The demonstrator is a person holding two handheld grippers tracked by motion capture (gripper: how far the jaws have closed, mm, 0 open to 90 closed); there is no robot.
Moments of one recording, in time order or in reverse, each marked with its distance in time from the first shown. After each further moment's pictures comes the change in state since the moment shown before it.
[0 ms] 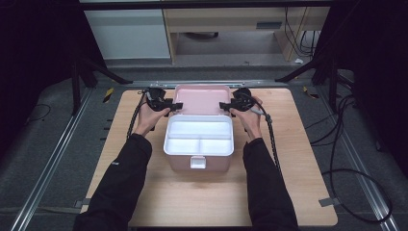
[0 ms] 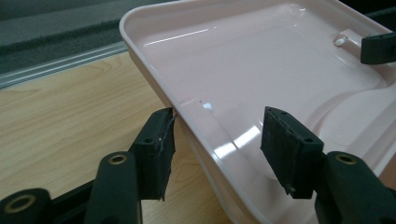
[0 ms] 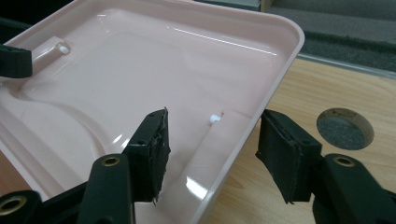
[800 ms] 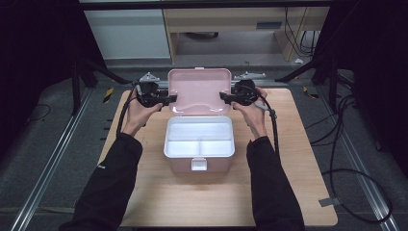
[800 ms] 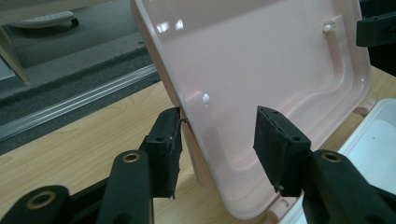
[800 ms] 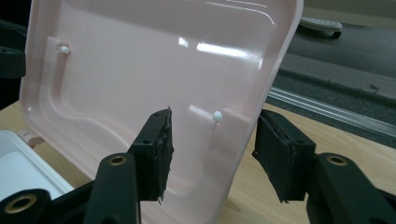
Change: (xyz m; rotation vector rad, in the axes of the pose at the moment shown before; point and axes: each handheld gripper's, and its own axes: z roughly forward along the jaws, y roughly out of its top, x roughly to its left) left arm -0.026 0.026 -0.060 -0.069 0.027 0.106; right arm 0.029 0.032 -0.053 -0.106 -0.020 -0.090
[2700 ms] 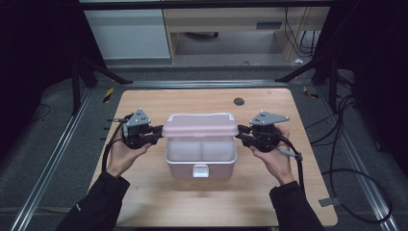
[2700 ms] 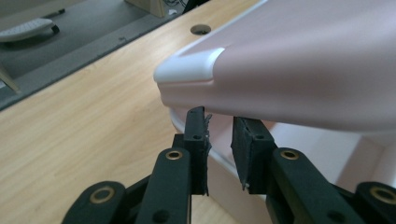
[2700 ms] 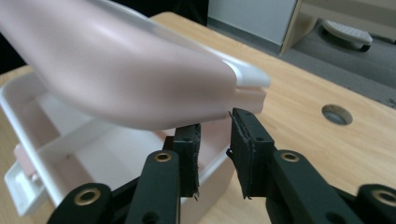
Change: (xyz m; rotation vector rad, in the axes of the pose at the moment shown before) left arm -0.079 -0.076 -0.082 0.039 -0.042 0.145; right arm 0.055 -0.078 -0.122 0.024 0.094 -0.161
